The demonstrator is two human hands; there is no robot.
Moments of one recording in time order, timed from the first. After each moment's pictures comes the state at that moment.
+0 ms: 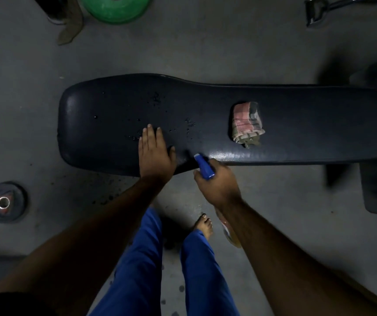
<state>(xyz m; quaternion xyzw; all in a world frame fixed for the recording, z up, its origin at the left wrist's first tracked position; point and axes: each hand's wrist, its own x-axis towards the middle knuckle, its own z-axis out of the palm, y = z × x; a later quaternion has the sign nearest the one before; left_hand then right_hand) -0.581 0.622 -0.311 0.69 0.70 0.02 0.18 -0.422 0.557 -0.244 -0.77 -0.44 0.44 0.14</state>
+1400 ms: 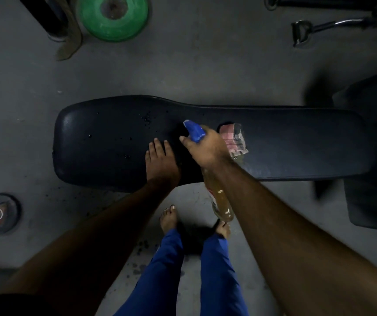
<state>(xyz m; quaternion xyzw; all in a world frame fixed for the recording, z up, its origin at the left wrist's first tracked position) -0.529 0.653 -0.290 0.69 0.67 -0.16 0.22 -0.398 0.679 -0.196 -0.75 -0.46 0.46 0.15</state>
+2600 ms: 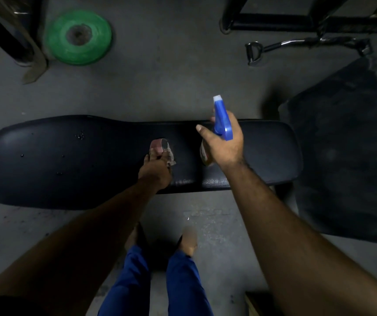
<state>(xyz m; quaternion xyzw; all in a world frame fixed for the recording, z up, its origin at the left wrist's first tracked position) -0.339 0.661 -0.267 0.67 0.65 -0.17 0.32 -0.156 0.662 -0.170 -0.69 -0.37 0.39 0.48</state>
